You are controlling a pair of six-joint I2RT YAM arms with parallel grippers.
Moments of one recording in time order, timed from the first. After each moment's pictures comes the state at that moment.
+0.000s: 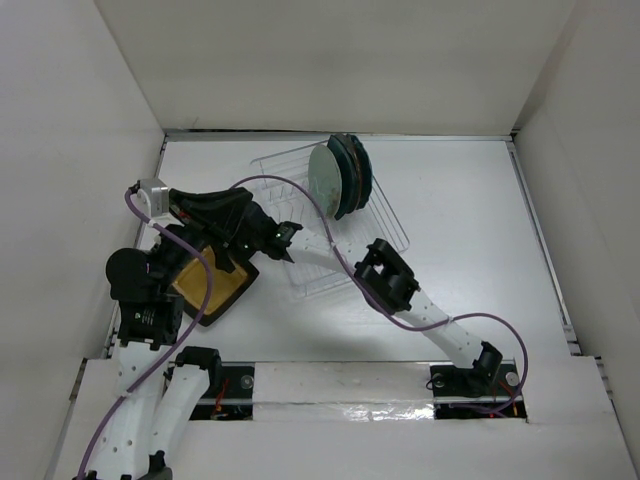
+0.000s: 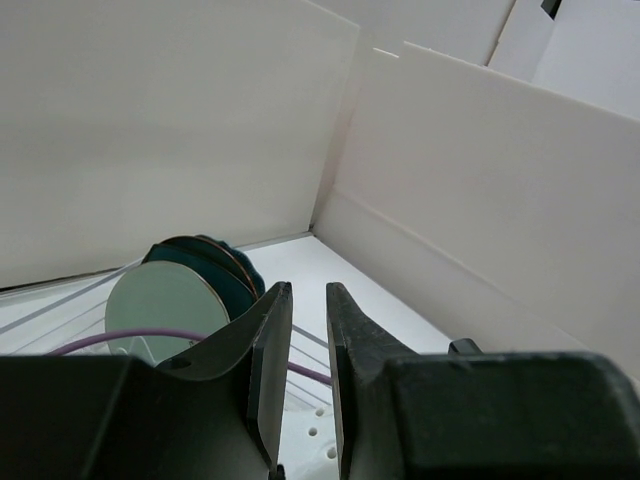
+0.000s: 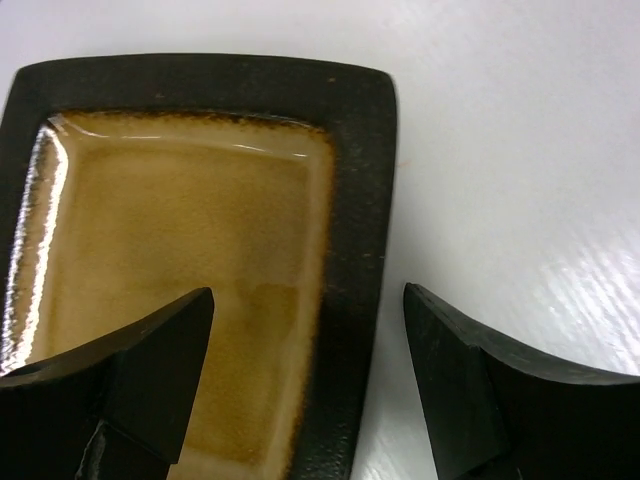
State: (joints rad) left arm -0.13 0.60 0.81 0.23 0.55 -0.58; right arm 1.02 2.64 2.29 -0.24 -0.21 0.22
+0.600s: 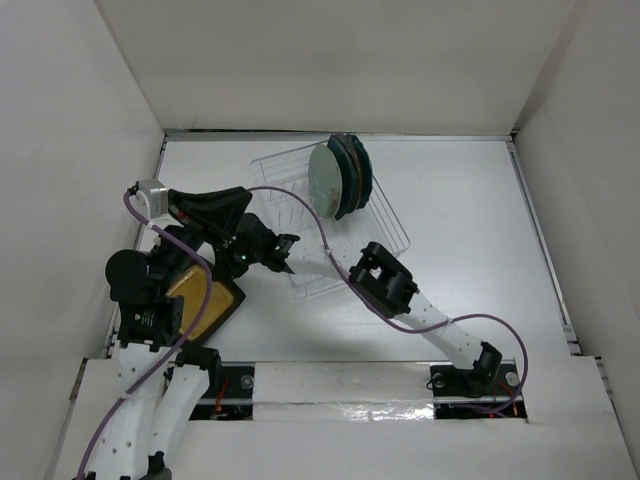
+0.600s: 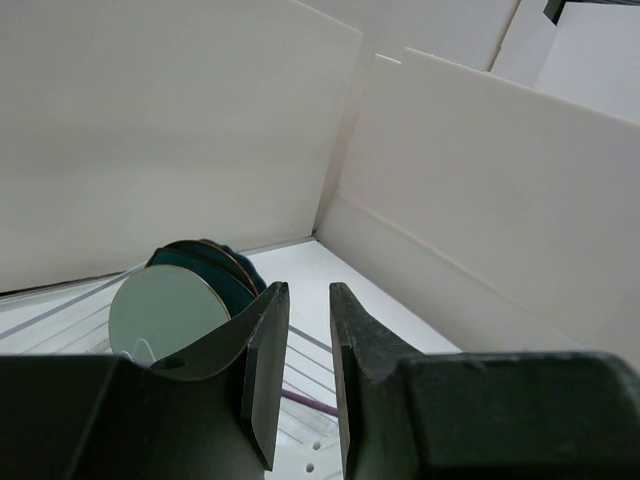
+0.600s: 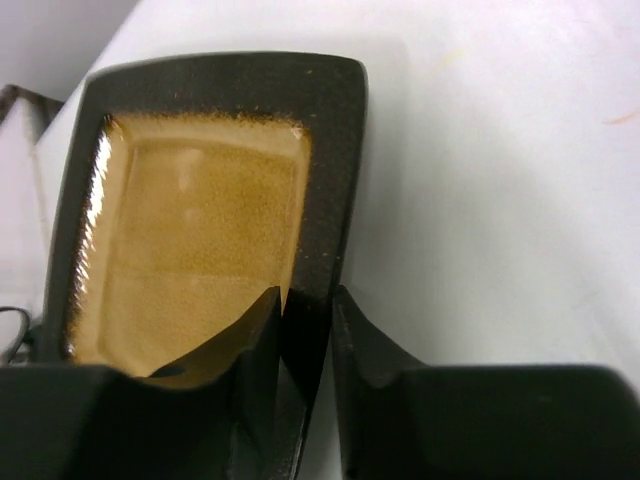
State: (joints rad) left arm -0.14 0.59 0.80 0.22 0.52 -0.57; right arm 1.05 2.63 2.17 -0.06 -0.39 0.41
